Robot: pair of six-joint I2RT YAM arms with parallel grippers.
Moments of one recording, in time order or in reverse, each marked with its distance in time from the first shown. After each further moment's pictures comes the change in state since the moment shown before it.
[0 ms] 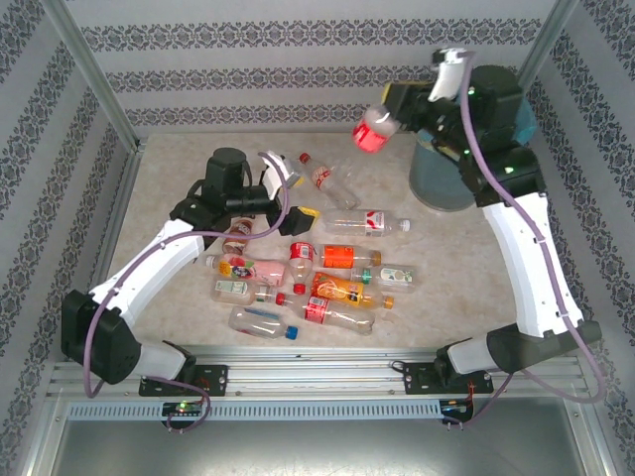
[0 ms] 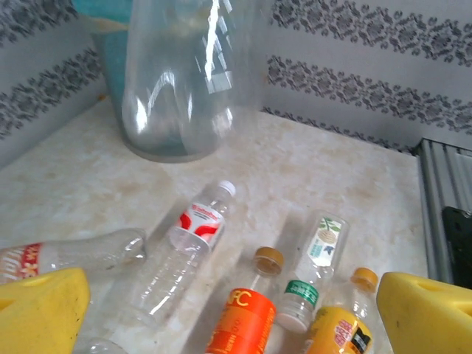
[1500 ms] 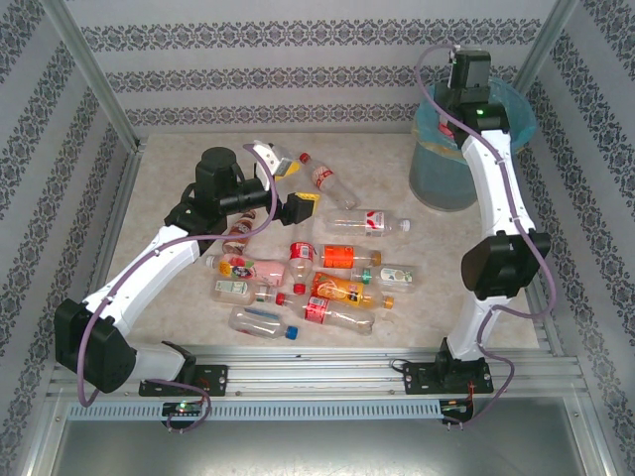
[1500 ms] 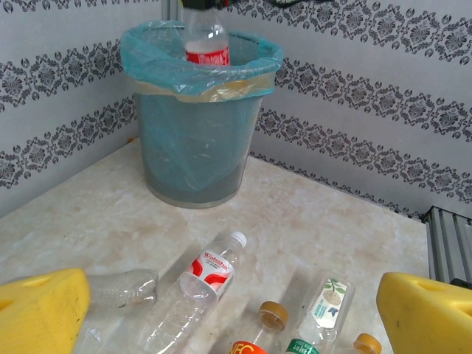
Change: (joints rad) left arm 0.000 -0.035 -0.024 0.161 -0.044 -0.186; right arm -0.241 0.471 0.159 -0.041 0.541 -0.322
